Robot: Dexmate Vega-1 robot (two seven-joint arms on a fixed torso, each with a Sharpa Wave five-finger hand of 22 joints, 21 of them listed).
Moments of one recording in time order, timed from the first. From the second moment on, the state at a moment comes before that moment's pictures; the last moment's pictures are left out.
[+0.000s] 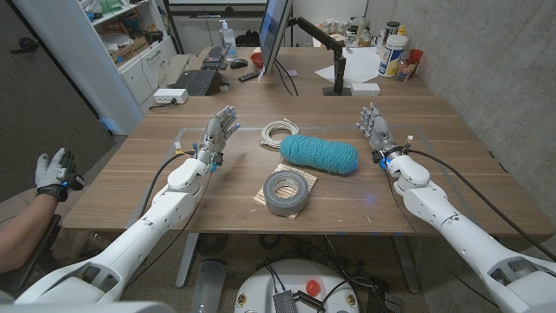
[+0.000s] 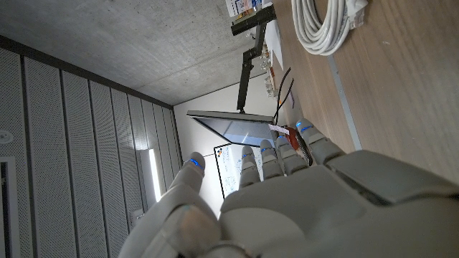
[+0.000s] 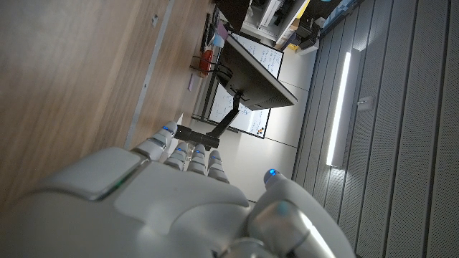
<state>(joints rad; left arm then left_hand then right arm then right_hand) 0.86 0.52 0.36 -1.32 -0.65 -0.29 -0.02 0.06 0.04 0.58 -0.07 0.17 0.08 -0.09 0.19 0.18 0.07 -0.04 0.21 0.20 0.05 -0.01 0.18 0.18 0.13 0.10 0.19 0.17 -0.83 -0.51 -0.38 -1.29 0.64 0.28 0.03 0.01 0.07 0.21 0.18 0.26 -0.04 -0.05 0.19 0.18 -0.05 -0.04 0.19 0.19 -0.11 -0.04 0.20 0.22 0.09 -0.03 0.18 0.17</state>
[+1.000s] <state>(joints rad) 0.87 0.54 0.35 -1.34 -0.66 -0.30 -0.03 0.06 0.04 0.59 -0.07 0.17 0.09 -0.10 0.19 0.18 0.08 -0.04 0.21 0.20 0.05 -0.01 0.18 0.18 0.14 0.08 0.19 0.17 -0.83 -0.51 -0.38 -1.29 0.64 0.29 0.03 0.01 0.07 0.22 0.18 0.26 -0.03 -0.04 0.19 0.18 -0.04 -0.03 0.20 0.19 -0.11 -0.04 0.20 0.22 0.10 -0.04 0.18 0.17</state>
